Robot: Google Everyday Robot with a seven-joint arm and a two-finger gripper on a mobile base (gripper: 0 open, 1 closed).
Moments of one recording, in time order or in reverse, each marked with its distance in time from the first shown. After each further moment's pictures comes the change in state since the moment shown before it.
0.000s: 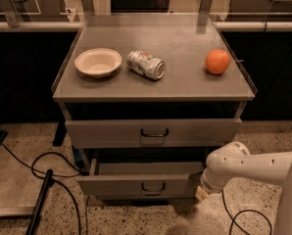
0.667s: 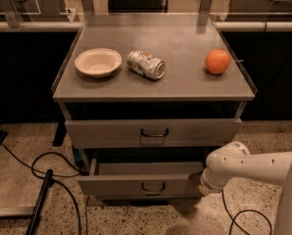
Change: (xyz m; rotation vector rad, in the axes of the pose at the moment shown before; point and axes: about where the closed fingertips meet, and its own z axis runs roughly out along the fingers) arm 0.000 0.000 0.000 0.000 0.000 0.000
